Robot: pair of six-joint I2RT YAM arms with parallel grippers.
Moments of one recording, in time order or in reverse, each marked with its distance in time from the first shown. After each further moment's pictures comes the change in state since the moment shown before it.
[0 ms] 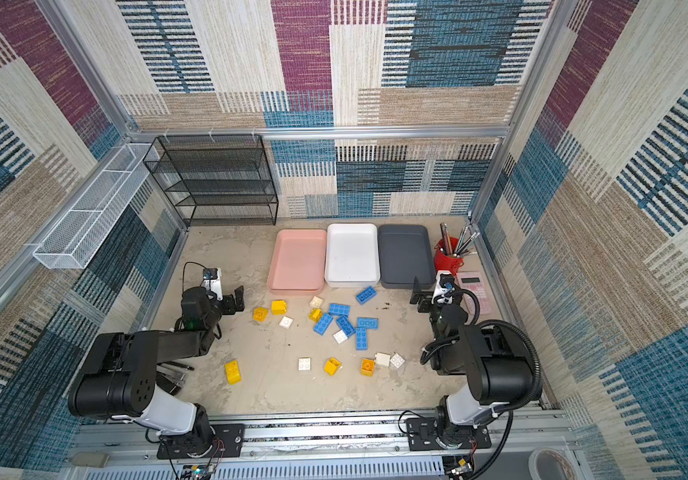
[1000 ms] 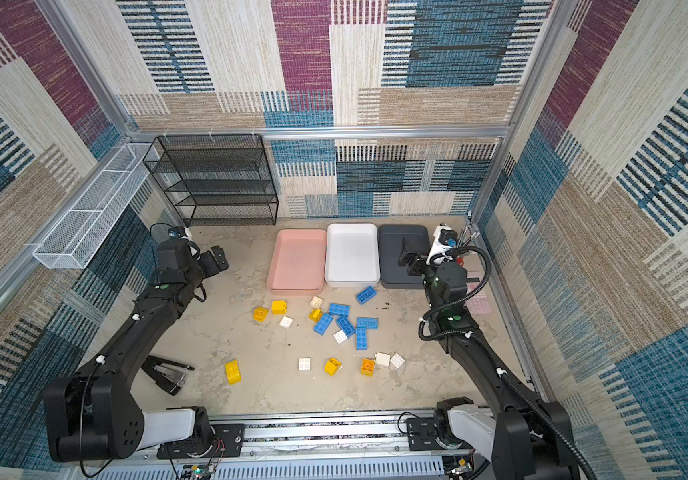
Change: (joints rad) left arm -0.031 -0.247 0.584 -0.979 -0.114 -0.372; right arm 0.259 -0.467 0.502 -0.950 0.082 0.179
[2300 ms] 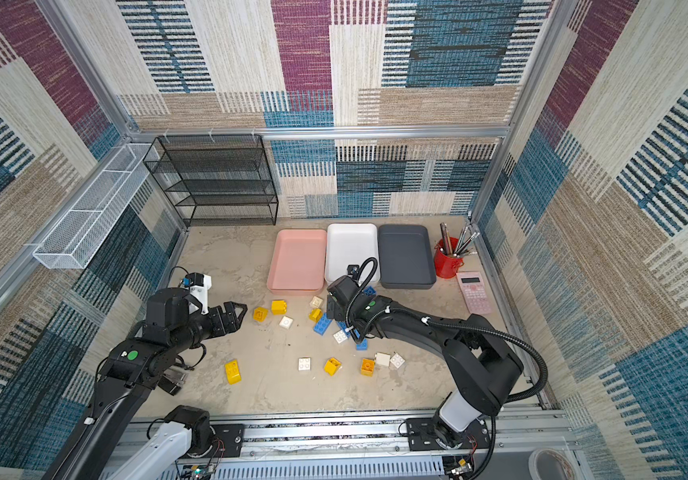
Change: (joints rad) left arm -0.256 -0.549 -0.184 -0.483 0.217 -0.072; right arm 0.547 0.515 0.300 -0.669 0.272 0.449
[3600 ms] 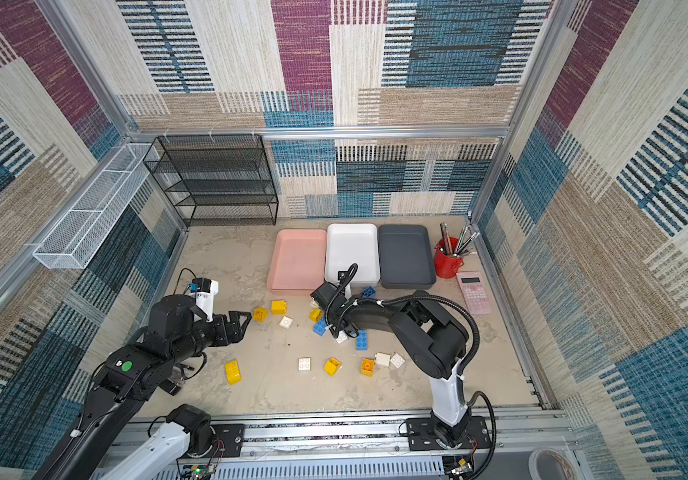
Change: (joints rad) left arm -0.140 -0.042 0.021 -0.057 -0.104 0.007; right arm 0.019 0.321 0.108 0.059 0.101 0.048
